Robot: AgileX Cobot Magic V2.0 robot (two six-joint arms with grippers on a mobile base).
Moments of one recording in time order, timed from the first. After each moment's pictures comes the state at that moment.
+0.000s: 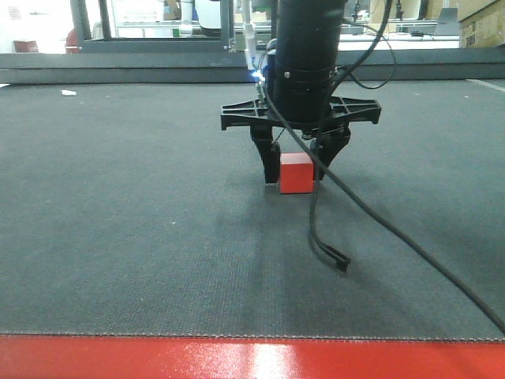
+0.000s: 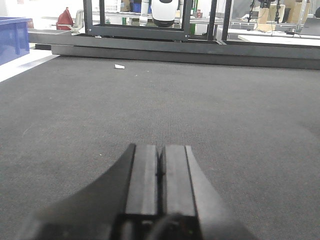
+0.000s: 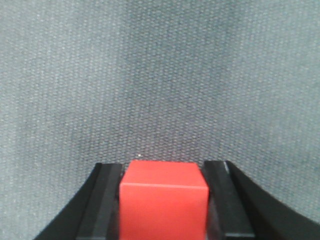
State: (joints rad) left arm -0.06 -0.01 0.03 -0.10 0.01 0.06; right arm 0.54 2.10 -1.73 -0.14 0.94 0.58
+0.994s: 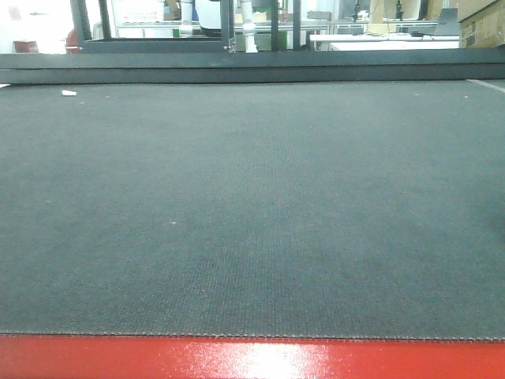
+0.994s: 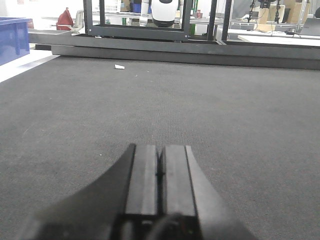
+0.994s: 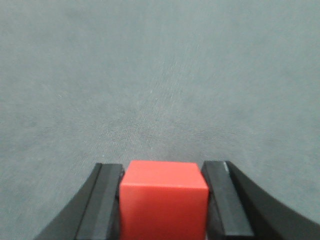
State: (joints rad) left arm -0.06 -0.01 0.03 -0.10 0.01 0.06; right arm 0.24 0.69 -0.67 -0.12 0.53 0.13
